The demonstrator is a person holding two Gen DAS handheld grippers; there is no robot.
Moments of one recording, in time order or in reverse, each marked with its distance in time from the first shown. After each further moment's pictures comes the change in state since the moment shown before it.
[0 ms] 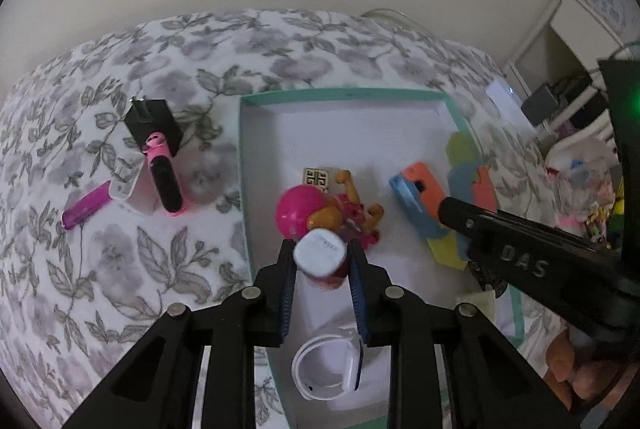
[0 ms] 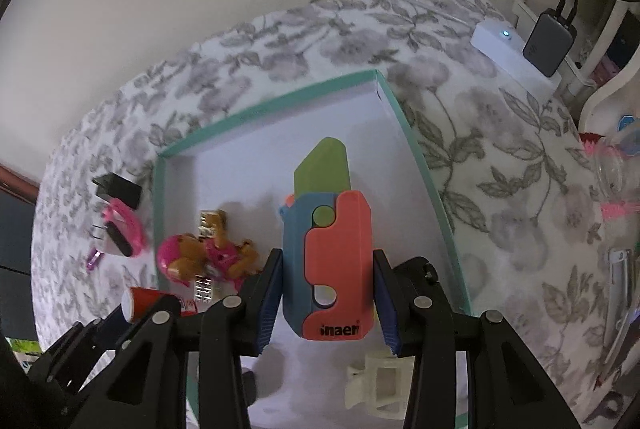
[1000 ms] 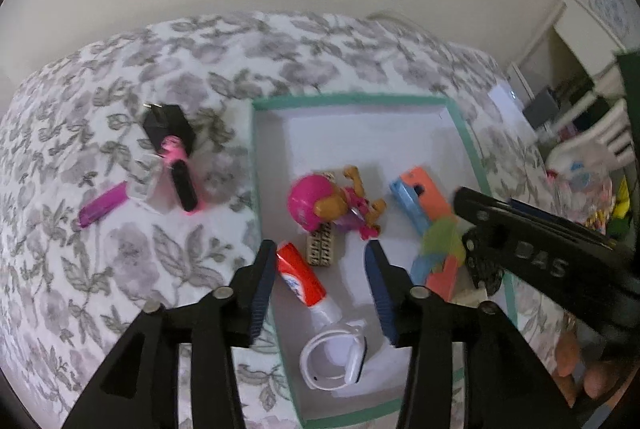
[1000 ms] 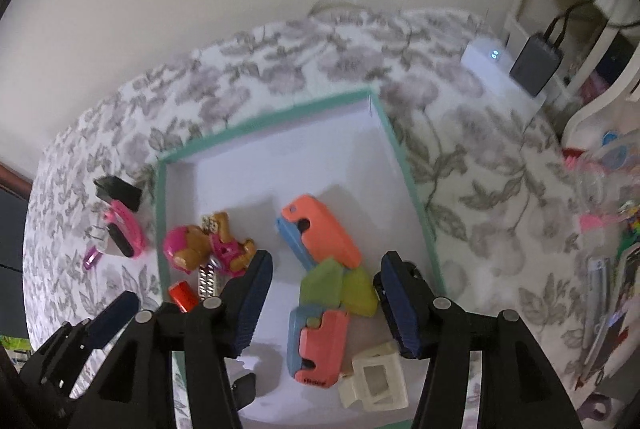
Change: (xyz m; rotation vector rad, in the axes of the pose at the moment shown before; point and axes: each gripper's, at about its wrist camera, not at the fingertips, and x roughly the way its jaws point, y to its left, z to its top) left arm -0.023 0.010 0.012 -0.038 0.013 0.015; right arm -0.029 0.006 0.008 -0.022 -0.042 -0.047
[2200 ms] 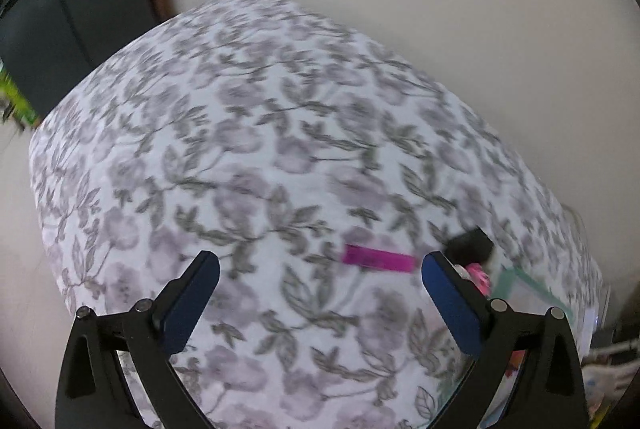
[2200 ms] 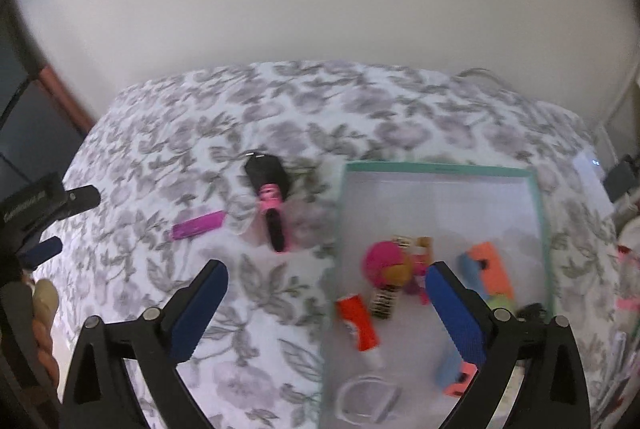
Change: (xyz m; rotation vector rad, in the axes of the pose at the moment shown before) left arm -0.078 0.256 -0.009 -0.683 -0.126 0.296; right arm -0.022 0.154 -0.029 -0.316 -0.111 0.169
